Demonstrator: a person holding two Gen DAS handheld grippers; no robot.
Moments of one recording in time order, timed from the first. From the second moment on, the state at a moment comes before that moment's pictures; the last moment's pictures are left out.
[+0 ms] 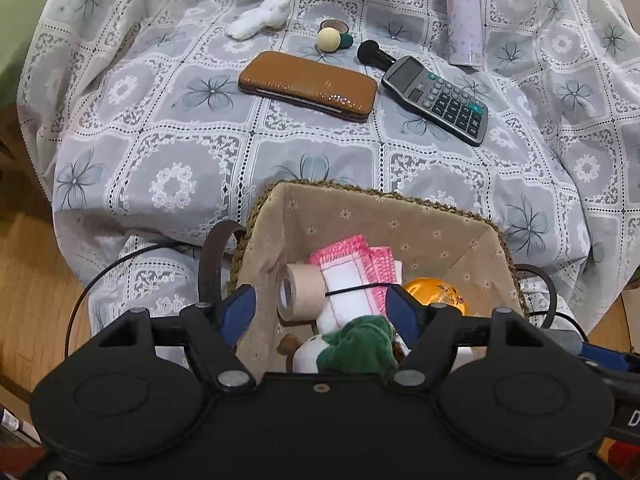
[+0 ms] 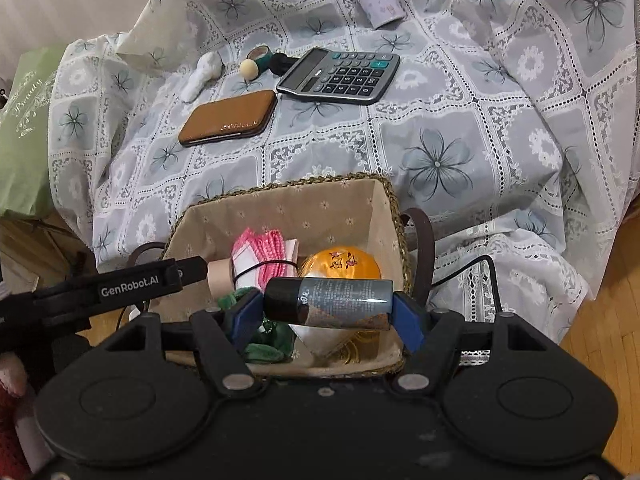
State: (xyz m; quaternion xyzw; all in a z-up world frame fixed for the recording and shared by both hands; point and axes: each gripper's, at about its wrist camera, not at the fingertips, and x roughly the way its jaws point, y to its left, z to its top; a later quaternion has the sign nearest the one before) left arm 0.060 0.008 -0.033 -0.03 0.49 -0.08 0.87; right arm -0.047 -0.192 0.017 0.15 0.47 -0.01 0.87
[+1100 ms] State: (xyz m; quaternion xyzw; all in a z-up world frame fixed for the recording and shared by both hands) left arm 0.048 0.003 -0.036 0.01 0.50 -0.06 0.87; right arm -0.046 -0.197 0.010 0.16 0.48 -0.02 0.86
